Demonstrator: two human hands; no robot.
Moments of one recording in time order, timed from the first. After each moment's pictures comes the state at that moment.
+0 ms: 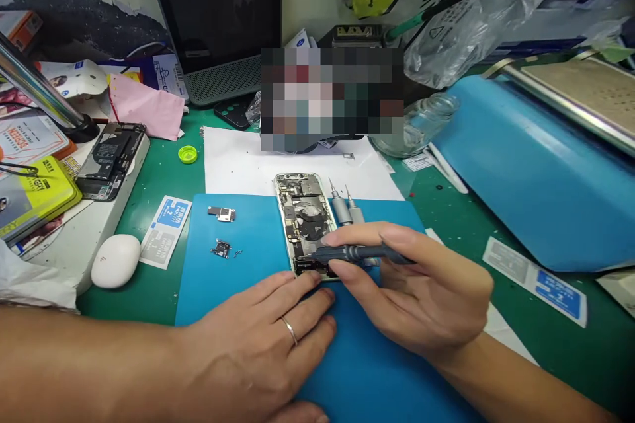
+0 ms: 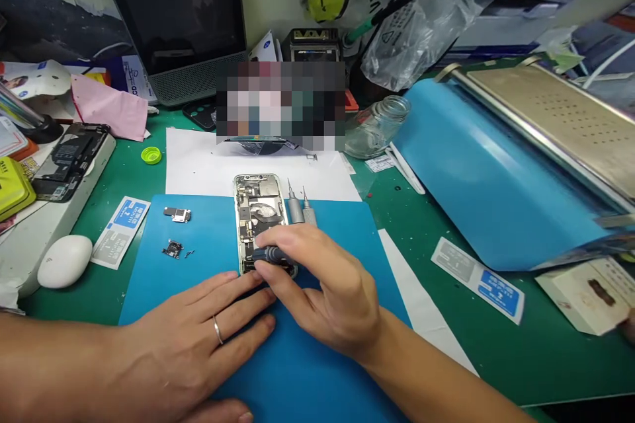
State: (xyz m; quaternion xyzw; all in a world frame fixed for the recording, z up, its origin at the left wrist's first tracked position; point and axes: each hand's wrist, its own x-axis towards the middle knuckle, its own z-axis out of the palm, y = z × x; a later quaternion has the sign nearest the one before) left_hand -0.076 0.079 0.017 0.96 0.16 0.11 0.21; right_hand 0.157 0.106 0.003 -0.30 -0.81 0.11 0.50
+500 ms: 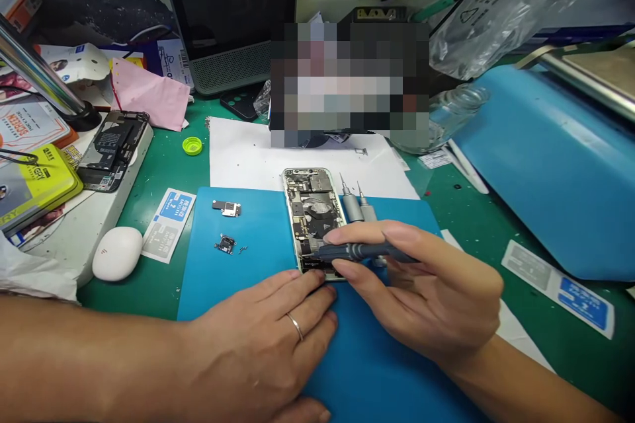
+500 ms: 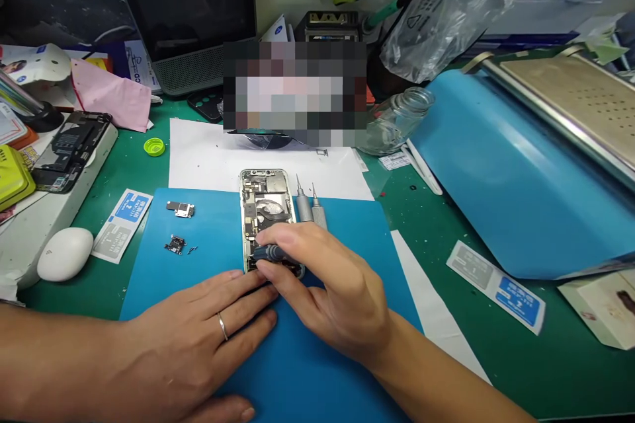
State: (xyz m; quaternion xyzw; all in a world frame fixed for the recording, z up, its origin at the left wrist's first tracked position) left_hand -0.074 0.079 0.019 0.96 0.16 0.09 0.20; right_hand 0.157 0.108 0.004 -0.30 -0.82 0.11 0.48
